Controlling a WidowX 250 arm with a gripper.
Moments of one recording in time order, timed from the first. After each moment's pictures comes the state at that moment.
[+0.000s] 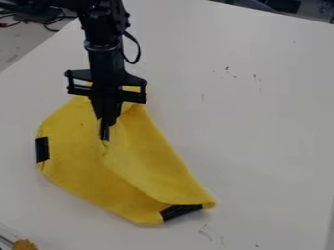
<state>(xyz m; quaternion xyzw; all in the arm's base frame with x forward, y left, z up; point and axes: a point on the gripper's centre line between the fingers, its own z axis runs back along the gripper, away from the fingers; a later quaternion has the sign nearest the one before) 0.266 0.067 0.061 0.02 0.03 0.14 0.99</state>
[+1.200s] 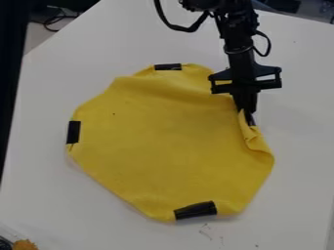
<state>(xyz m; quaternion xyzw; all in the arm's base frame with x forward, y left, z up) 0.420 -0.082 0.012 -0.15 -0.04 0.11 0.98</state>
